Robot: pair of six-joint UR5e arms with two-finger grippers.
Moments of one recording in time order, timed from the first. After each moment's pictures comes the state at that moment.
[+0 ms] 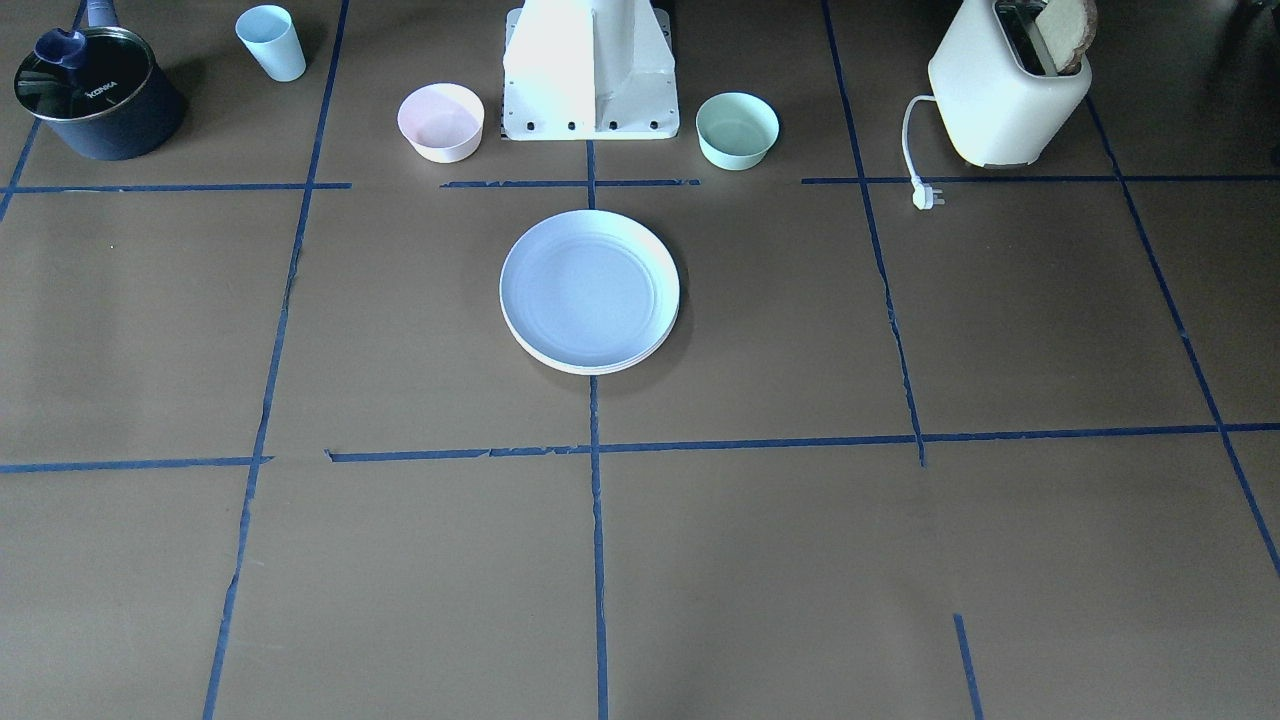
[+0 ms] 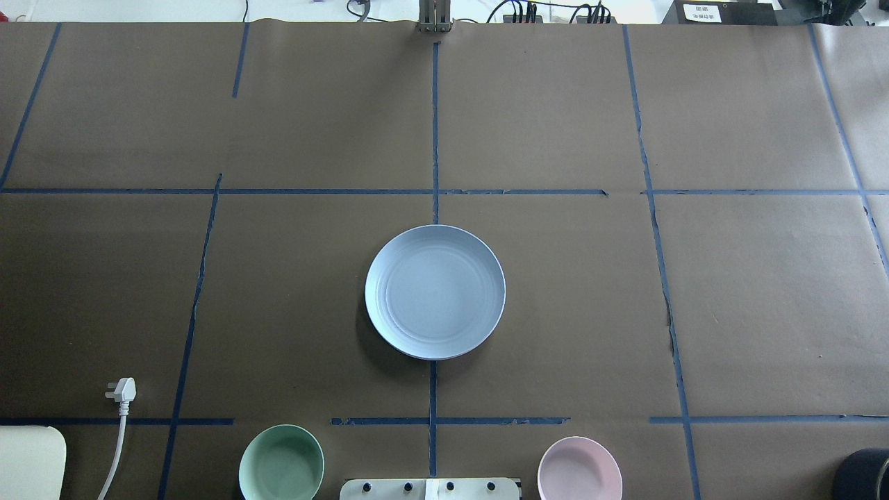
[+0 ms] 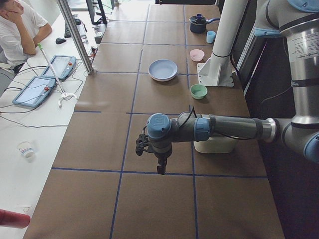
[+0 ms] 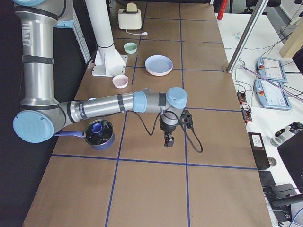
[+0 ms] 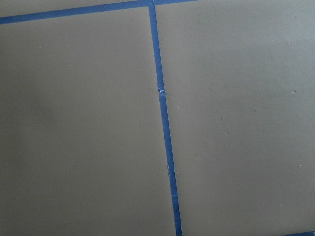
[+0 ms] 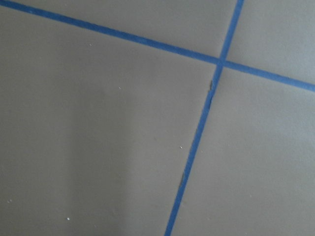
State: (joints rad) left arm -1.56 -1.32 -1.88 -1.43 -2.38 0.18; right arm 1.51 -1.66 1.84 -1.81 2.31 -0.25
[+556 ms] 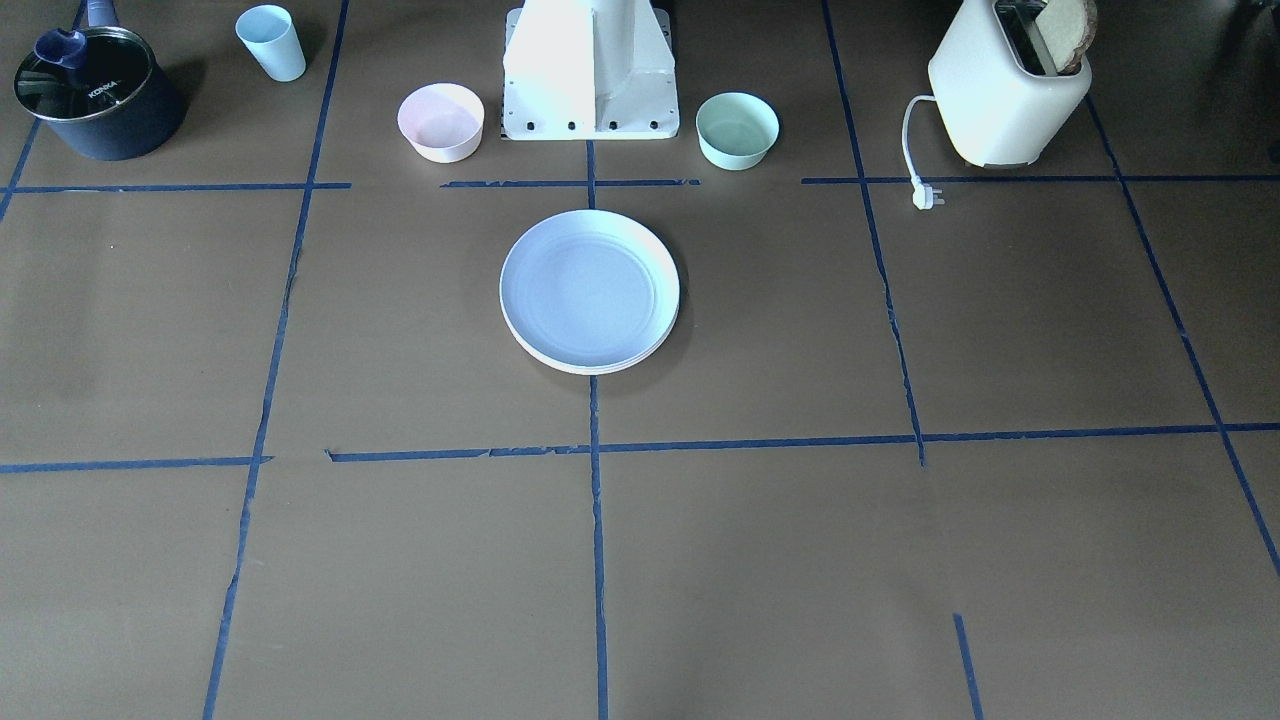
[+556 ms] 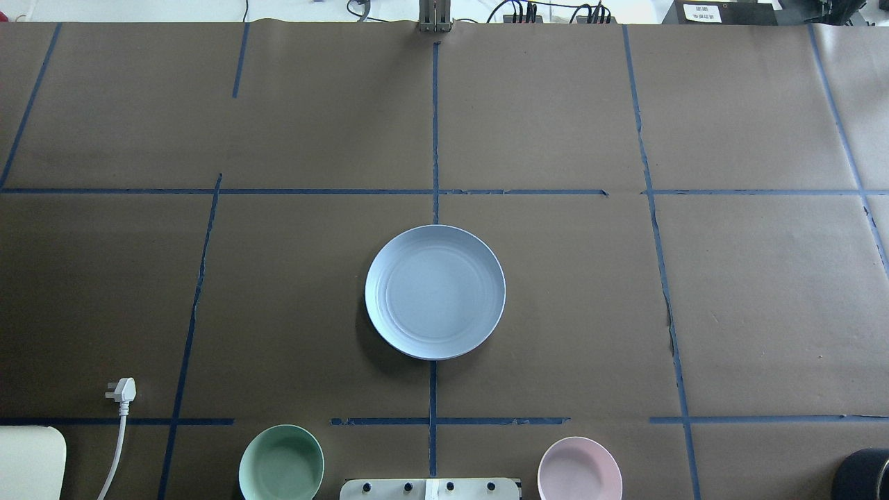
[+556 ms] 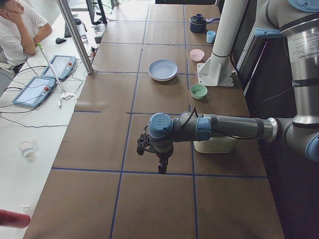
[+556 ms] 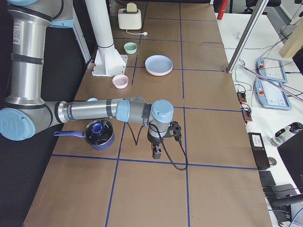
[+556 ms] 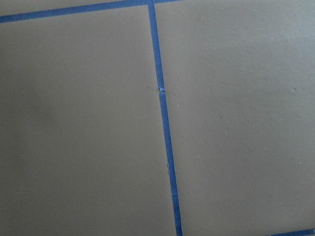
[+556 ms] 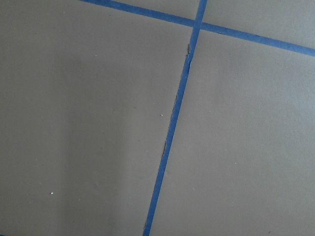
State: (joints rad) left arm -1.56 -1.31 -1.89 -1.43 -2.38 0.18; right arm 1.55 -1.73 1.85 -1.81 2.32 -0.29
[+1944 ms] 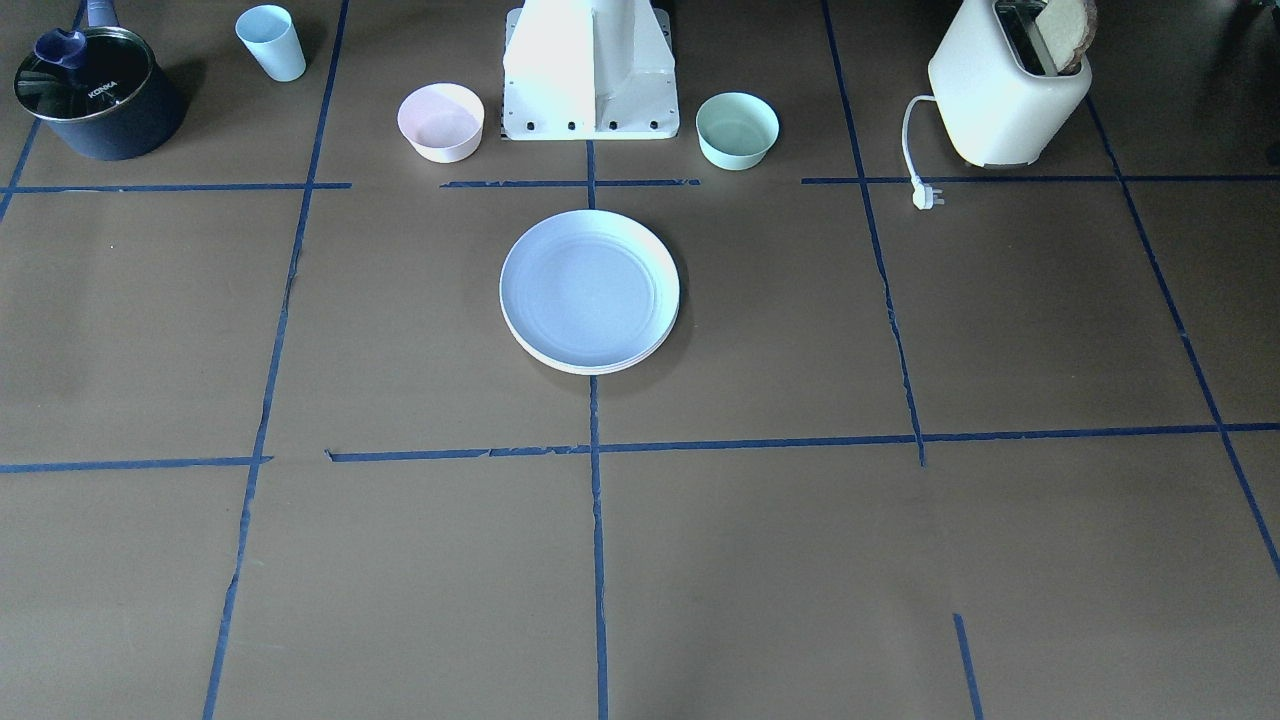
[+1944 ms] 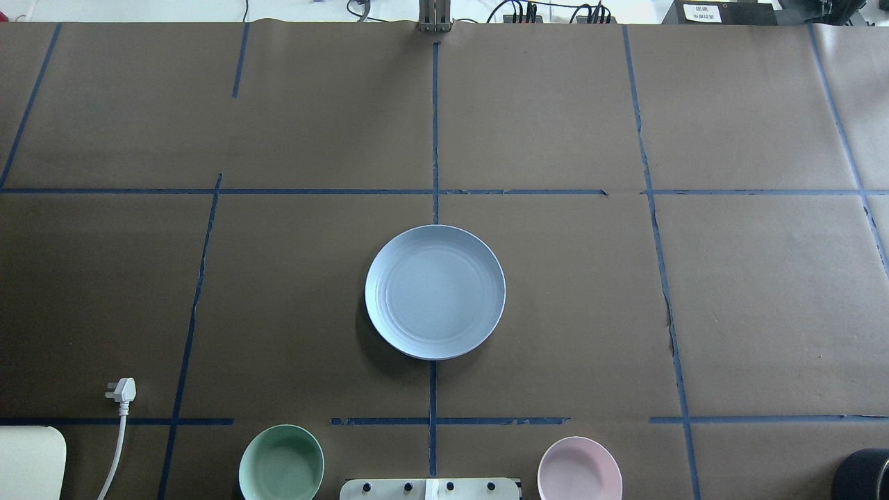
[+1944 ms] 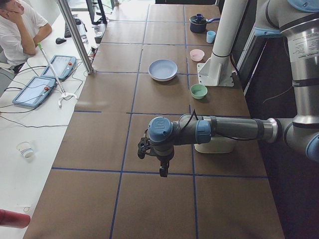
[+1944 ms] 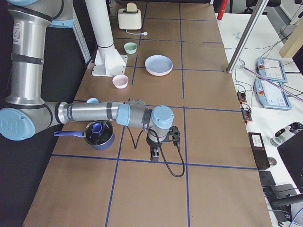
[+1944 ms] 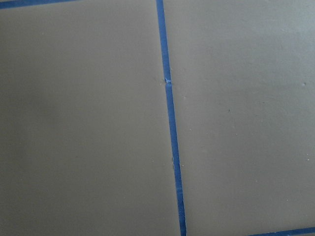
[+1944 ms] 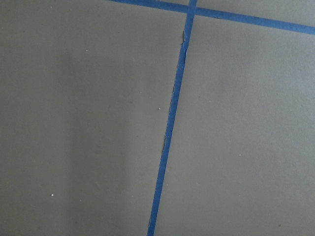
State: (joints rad) left arm -1.56 -1.31 -1.85 -1.43 -2.38 0.18; right arm 1.55 -1.72 1.81 -1.81 2.34 -0.26
